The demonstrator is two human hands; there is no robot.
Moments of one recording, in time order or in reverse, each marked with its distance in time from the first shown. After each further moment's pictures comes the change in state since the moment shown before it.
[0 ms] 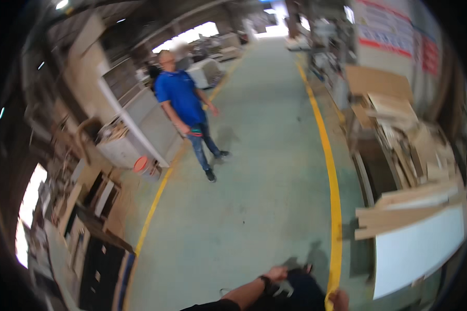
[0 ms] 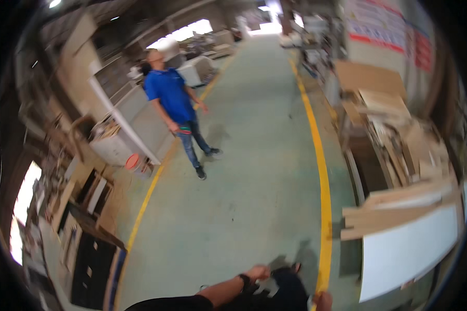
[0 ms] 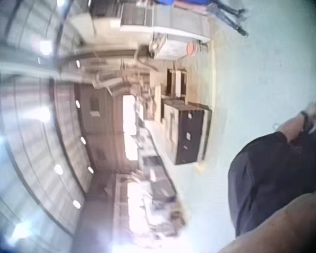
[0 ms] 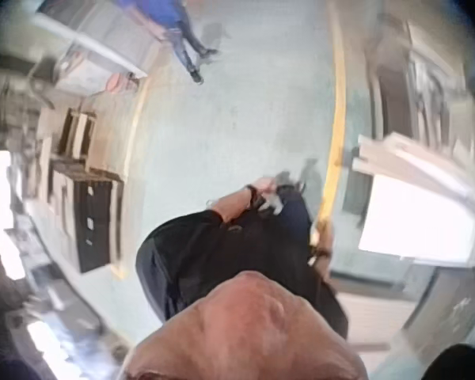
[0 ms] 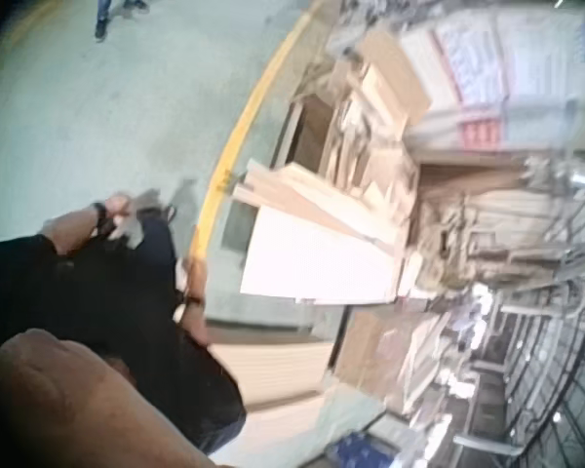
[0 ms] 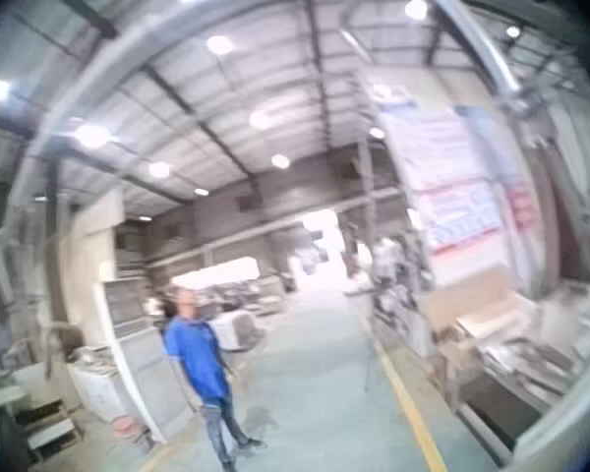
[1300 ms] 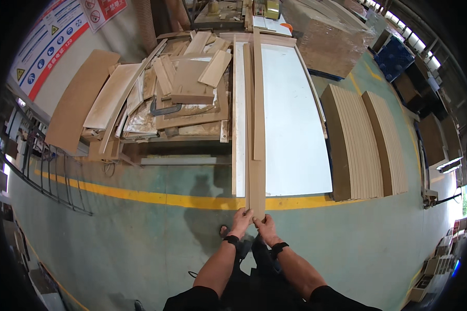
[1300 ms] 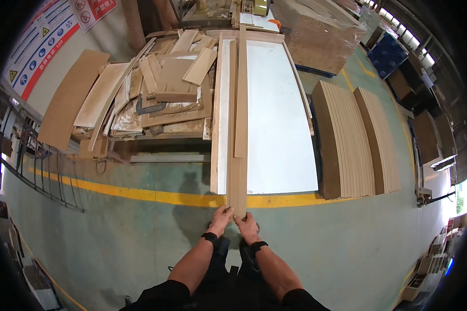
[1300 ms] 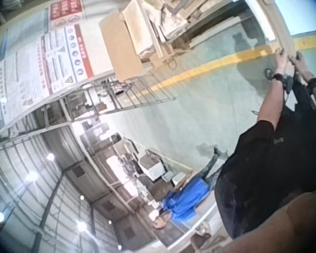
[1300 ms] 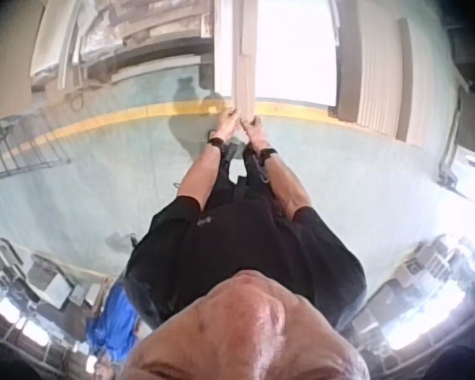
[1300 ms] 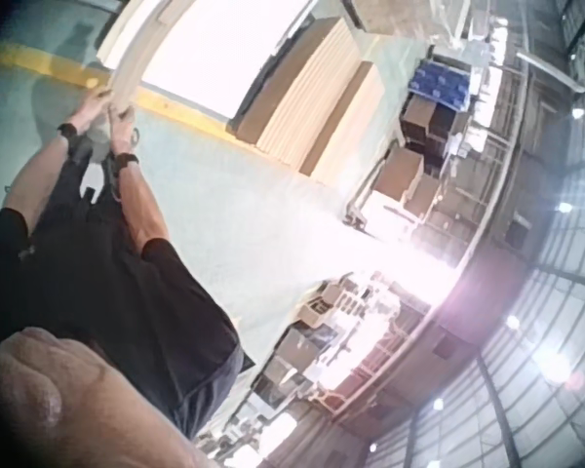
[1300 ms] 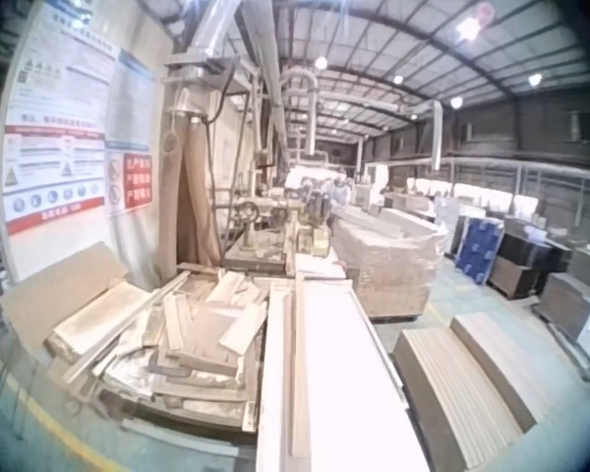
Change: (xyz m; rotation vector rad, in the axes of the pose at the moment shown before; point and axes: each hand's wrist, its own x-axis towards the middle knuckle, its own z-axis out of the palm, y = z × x) left_hand 0.151 0.411 0.267 0.842 -0.845 0.273; right_hand 0.261 -0.235 0.129 0.277 1.274 0.065
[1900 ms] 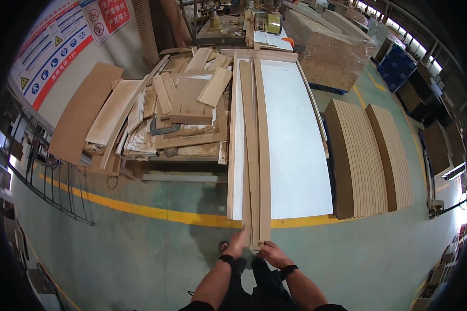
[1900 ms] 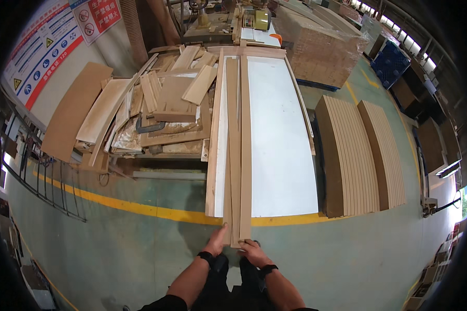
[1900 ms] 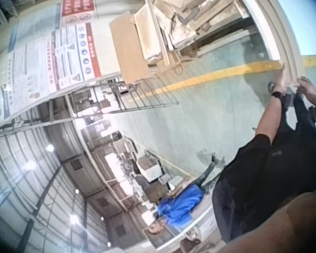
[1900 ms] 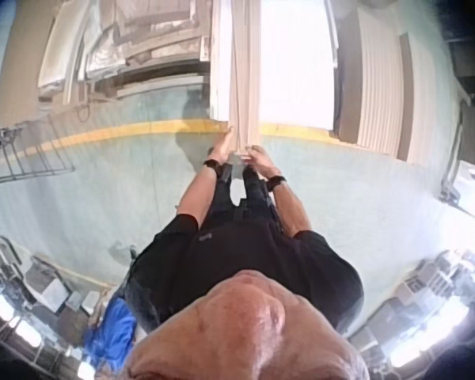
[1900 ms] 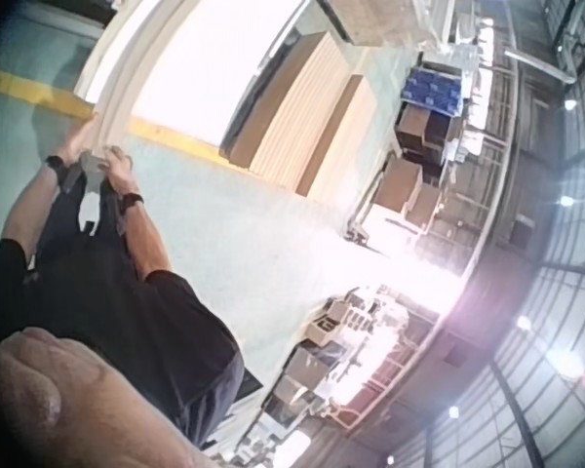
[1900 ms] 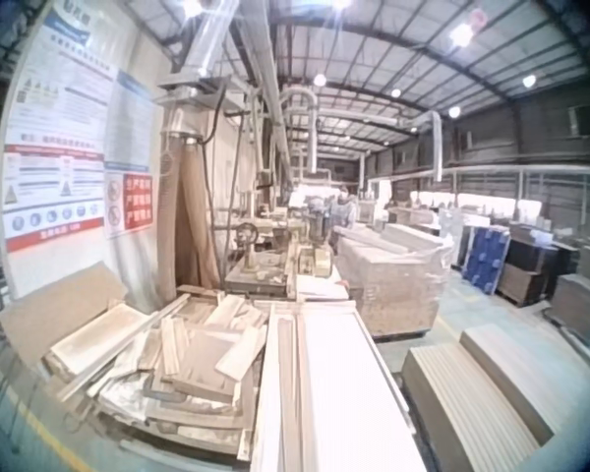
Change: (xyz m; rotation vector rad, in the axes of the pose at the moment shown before) left_hand 0.016 0.002 0.000 -0.307 -0.117 -0.253; right_hand -0.019 -0.011 -0.061 0.400 -0.473 0.004
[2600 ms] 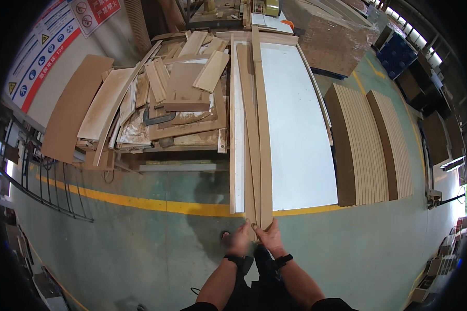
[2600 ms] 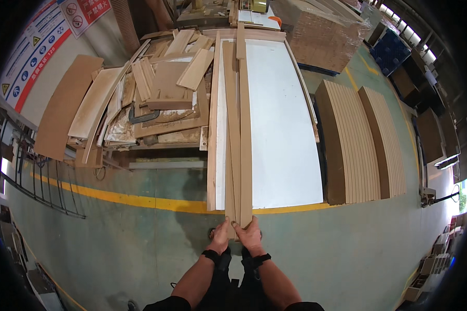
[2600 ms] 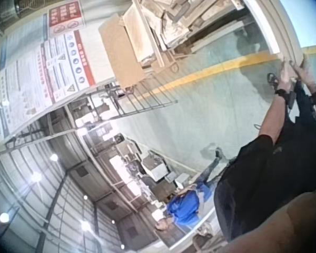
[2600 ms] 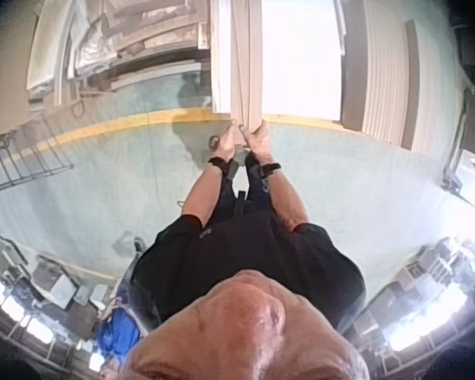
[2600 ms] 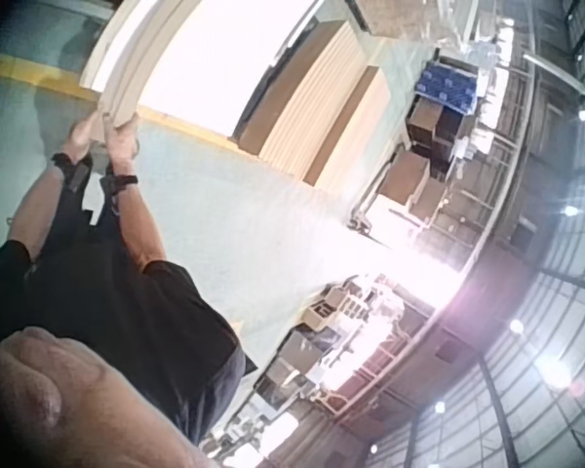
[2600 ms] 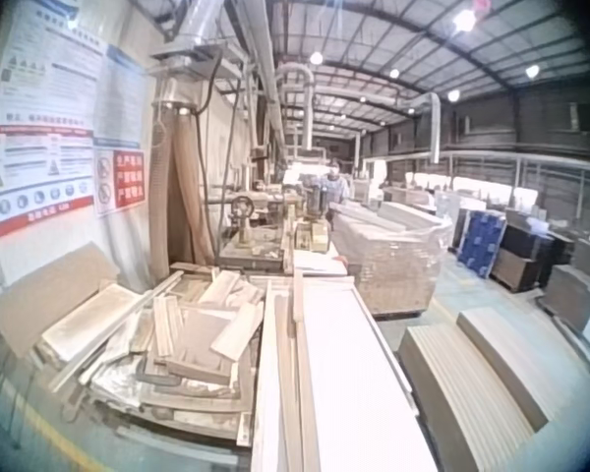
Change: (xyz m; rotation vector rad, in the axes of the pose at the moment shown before) left_hand -0.005 -0.003 0.009 -0.153 0.015 0.116; right_hand 0.046 -0.032 0.040 -0.324 0.563 -0.198
